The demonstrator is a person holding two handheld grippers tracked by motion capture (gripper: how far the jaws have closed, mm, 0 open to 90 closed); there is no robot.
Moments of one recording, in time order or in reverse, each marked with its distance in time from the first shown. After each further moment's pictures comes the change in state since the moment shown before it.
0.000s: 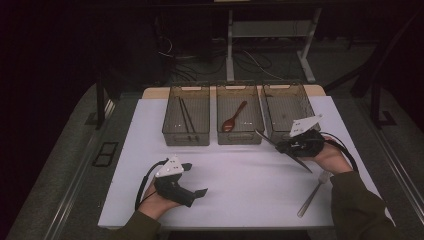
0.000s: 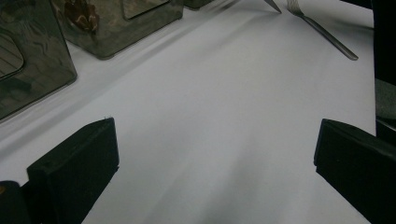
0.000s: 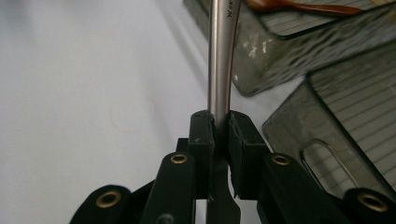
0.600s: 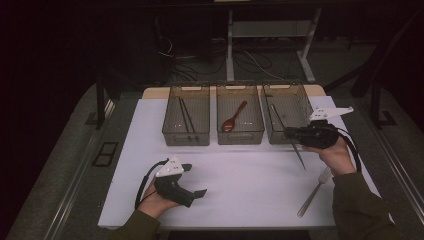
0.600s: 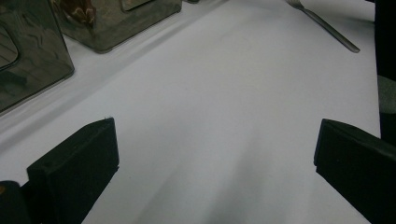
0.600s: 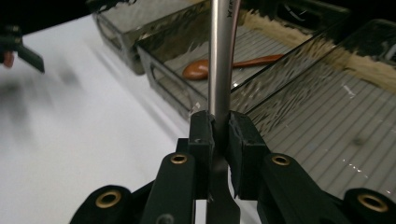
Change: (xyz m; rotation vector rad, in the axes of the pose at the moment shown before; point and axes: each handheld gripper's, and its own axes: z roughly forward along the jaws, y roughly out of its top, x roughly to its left) left arm 0.004 -0.004 0.002 0.015 -0.012 0.011; right arm -0.008 -0.001 -0.035 -0.259 -0.090 0.275
